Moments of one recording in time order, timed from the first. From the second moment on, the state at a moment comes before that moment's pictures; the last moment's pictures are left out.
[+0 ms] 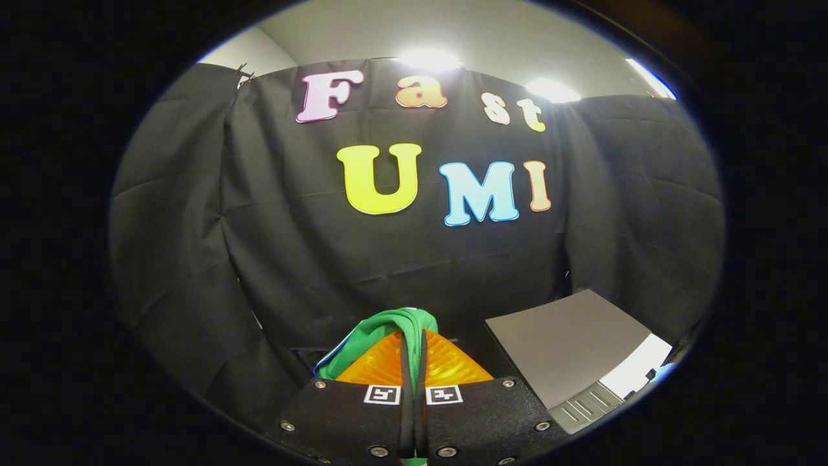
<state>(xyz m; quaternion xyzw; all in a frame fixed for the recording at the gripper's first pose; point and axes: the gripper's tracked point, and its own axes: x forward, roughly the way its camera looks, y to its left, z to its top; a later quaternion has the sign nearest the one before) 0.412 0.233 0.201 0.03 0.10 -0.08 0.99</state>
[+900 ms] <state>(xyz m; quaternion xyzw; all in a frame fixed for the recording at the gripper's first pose) 0.453 0.277 0.044 -0.01 0.18 -0.06 0.98</state>
